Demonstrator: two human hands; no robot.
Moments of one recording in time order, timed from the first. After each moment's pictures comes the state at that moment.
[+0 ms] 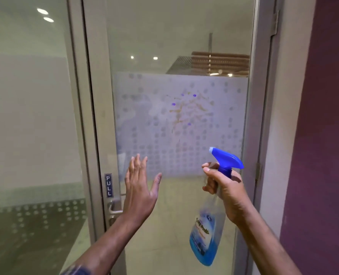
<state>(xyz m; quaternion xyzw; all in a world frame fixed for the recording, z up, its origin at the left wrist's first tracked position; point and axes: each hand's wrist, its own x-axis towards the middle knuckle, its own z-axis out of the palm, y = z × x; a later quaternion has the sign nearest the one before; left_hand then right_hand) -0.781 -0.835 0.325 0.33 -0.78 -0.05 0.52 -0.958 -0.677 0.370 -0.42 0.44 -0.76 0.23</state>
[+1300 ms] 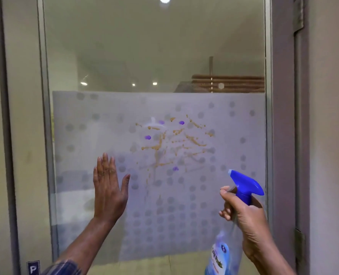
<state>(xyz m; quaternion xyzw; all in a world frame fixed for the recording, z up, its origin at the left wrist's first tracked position) -0.974 -1.160 0.393 0.37 -0.68 0.23 0.59 -1.206 -0.893 0.401 -0.33 0.43 -0.82 0.17</state>
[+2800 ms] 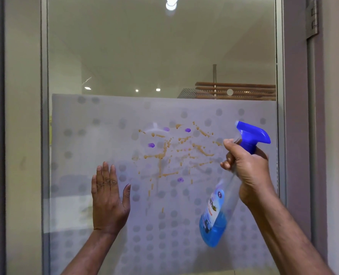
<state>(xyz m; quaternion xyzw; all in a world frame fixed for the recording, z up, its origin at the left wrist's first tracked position) -0.983 -1.177 0.392 0.38 -0.63 0.31 0.60 -1.215 -0.938 0.523 -0.38 0.34 -0.86 0.10</state>
